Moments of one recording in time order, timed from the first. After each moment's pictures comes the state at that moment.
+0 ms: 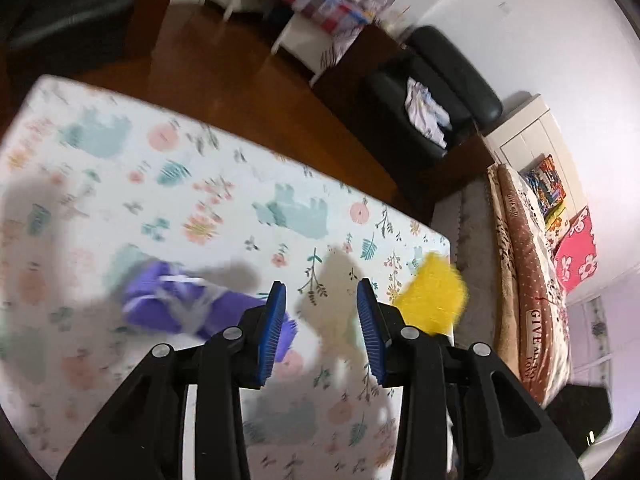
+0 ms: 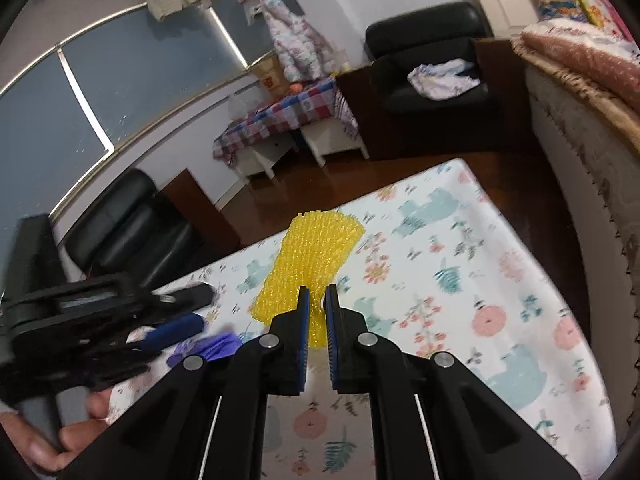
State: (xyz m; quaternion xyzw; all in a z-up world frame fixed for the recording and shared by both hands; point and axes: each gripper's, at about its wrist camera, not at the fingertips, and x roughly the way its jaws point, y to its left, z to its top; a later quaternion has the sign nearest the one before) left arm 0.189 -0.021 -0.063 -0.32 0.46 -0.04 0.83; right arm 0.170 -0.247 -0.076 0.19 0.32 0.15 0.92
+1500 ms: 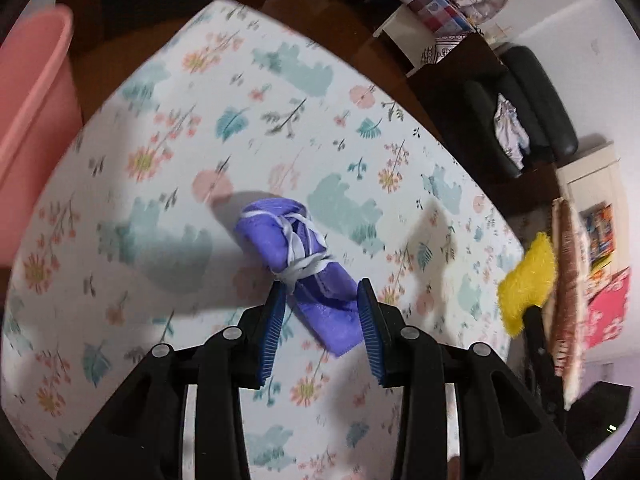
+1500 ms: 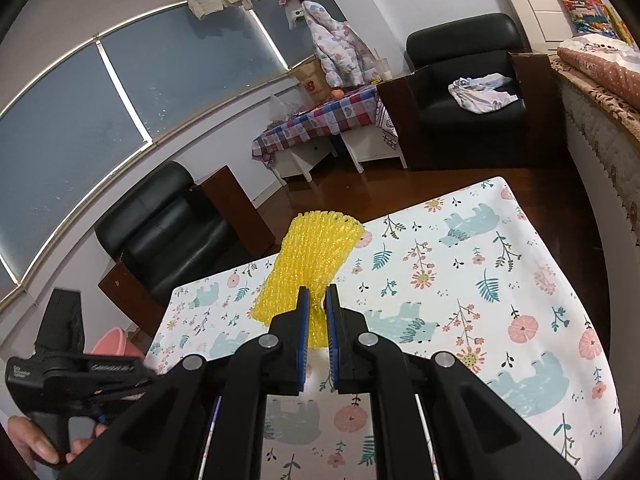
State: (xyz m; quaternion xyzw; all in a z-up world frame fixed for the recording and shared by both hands) left arm 0.109 0.053 -0.072 -0.35 0.51 0.10 0.78; right arm 0.159 -0.231 -0.064 0.18 0.31 0.23 0.91
